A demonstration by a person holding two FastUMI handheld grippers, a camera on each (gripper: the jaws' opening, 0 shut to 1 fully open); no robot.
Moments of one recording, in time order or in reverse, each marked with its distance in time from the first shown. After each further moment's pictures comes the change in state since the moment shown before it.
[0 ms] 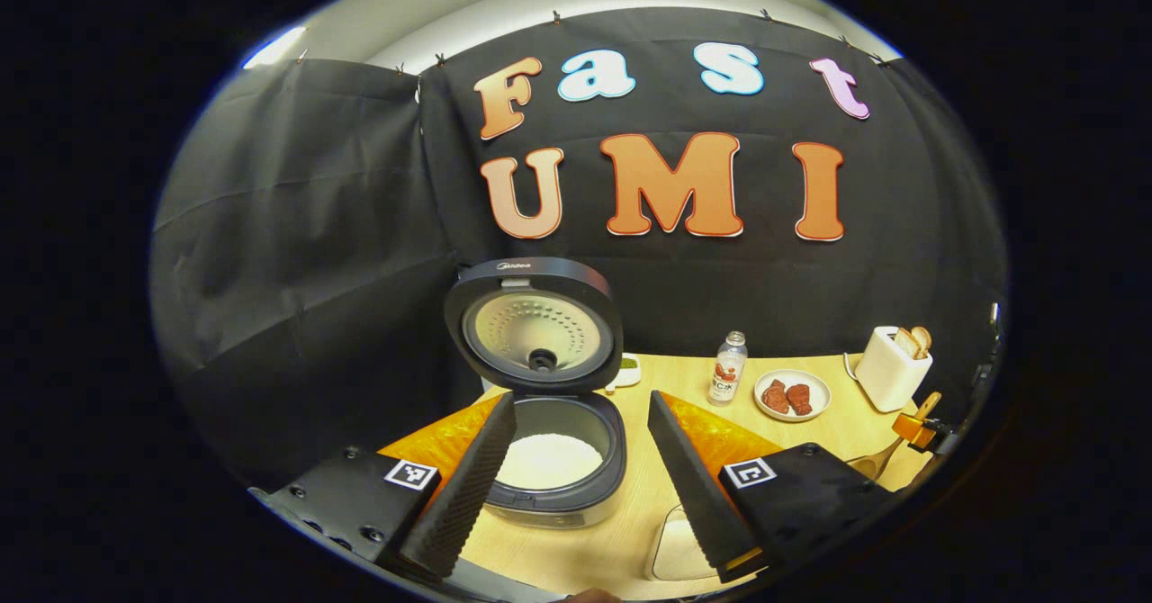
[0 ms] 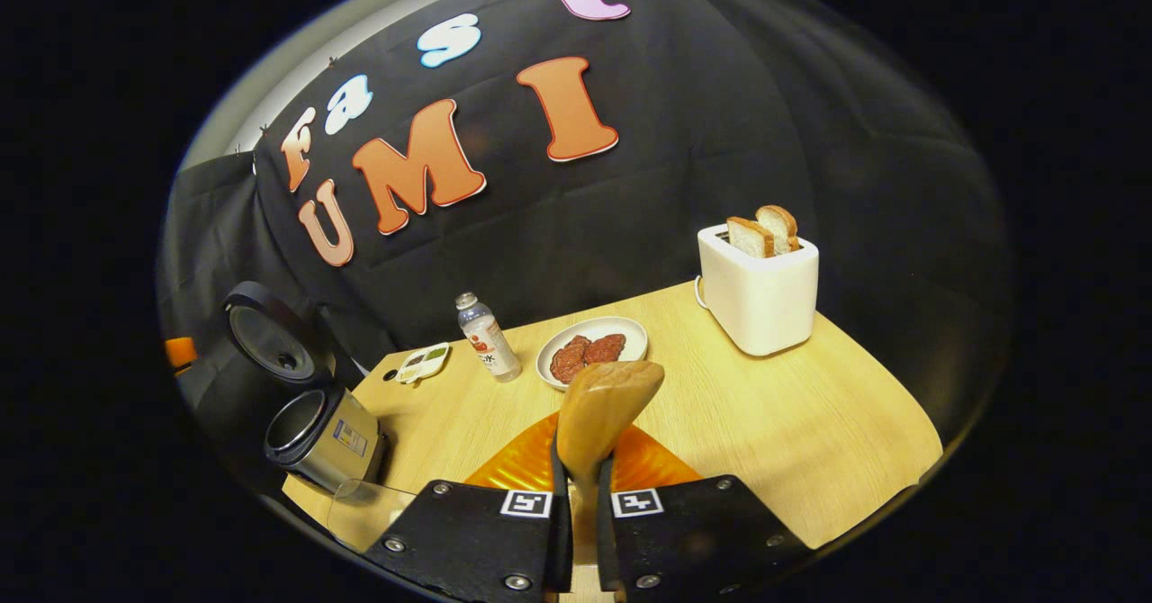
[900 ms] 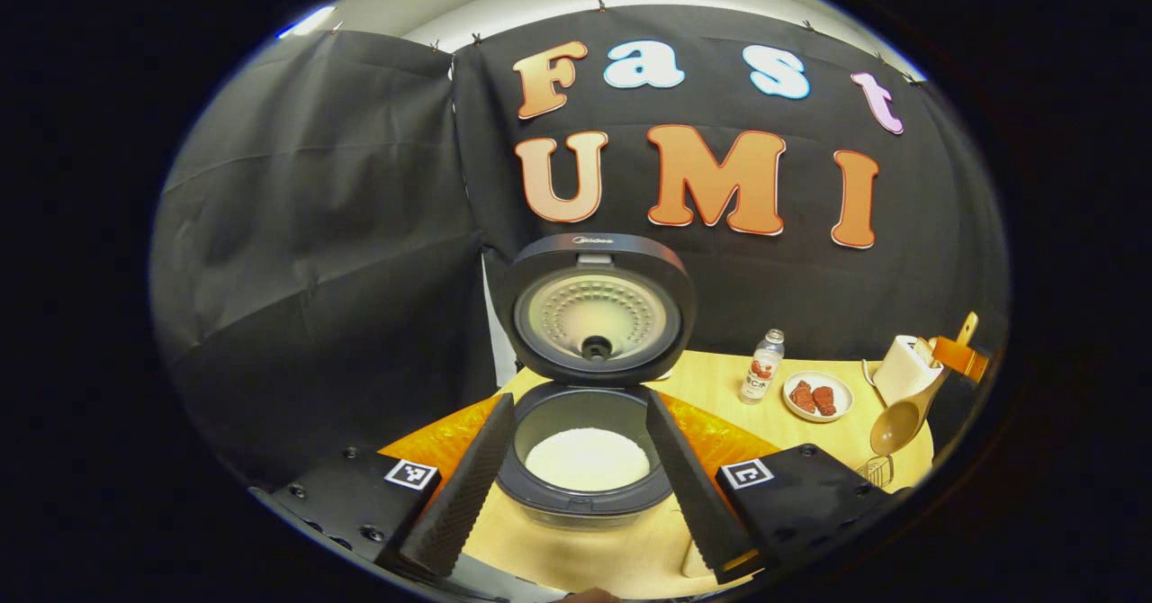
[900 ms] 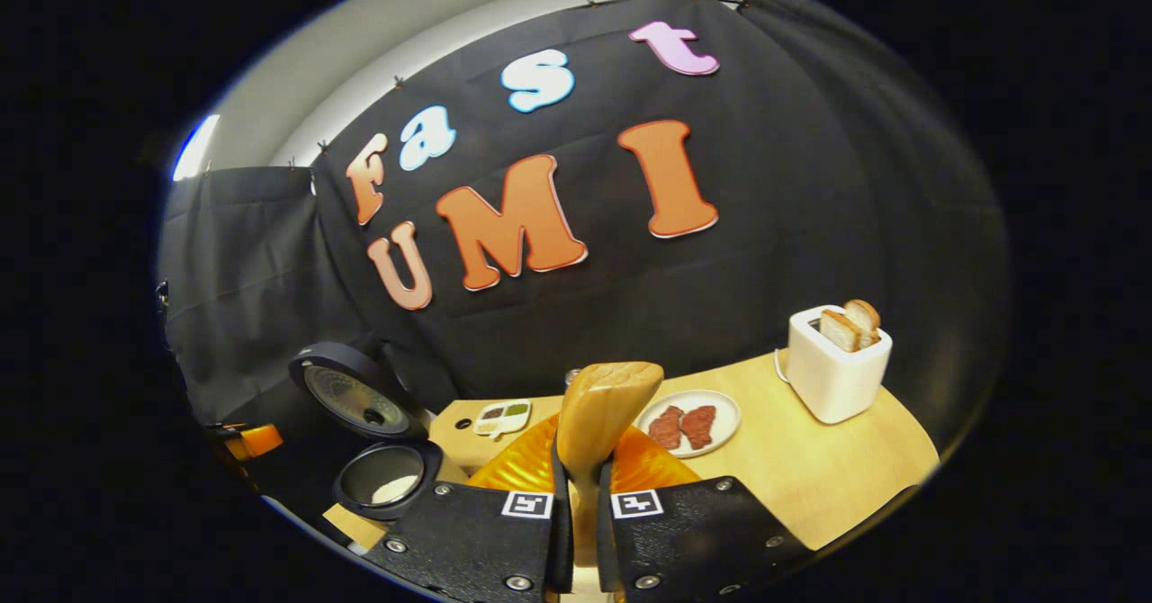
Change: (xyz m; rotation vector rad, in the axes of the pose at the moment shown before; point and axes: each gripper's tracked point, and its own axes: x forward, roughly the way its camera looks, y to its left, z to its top) left arm 0.023 0.054 -0.024 -0.064 0.037 0.007; right arm -0.032 0.113 0.098 -0.049 -0.168 0.139
